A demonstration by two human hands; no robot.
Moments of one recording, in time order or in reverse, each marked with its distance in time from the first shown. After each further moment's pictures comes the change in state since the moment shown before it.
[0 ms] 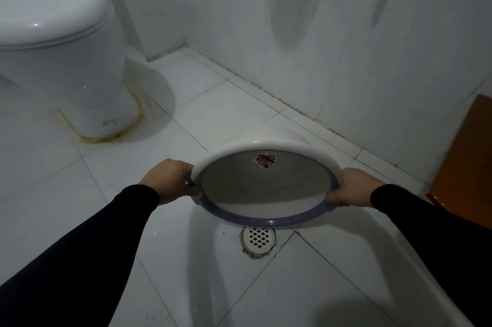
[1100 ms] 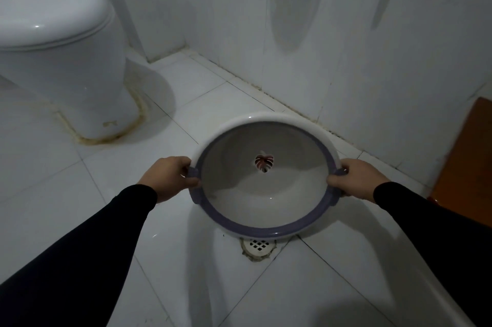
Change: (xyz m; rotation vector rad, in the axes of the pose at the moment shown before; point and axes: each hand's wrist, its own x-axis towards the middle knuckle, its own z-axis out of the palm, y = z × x) left_hand -0.001 0.004 -0.008 -0.171 0.068 -0.128; right_hand 0.012 0.002 -0.006 0.191 0.170 -0.026
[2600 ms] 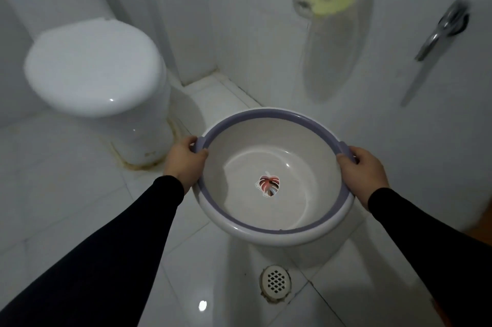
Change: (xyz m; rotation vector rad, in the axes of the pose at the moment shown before) left_hand 0.044 0.059 -0.165 -0.662 0.386 -0.280; right_hand 0.023 -0.186 -0.075 0.349 0.316 -0.096
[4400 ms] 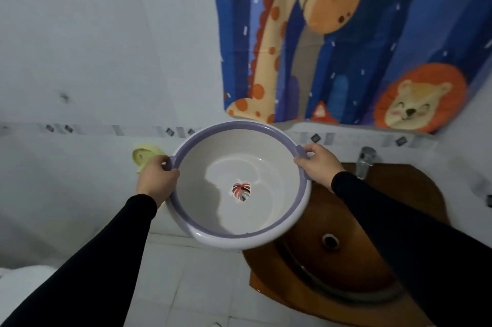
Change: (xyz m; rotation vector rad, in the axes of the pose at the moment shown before) left_hand -0.259 0.676 -0.160 0.138 -0.465 0.510; right_hand -0.292 -0.414 -0.613 0.062 0.396 0.252
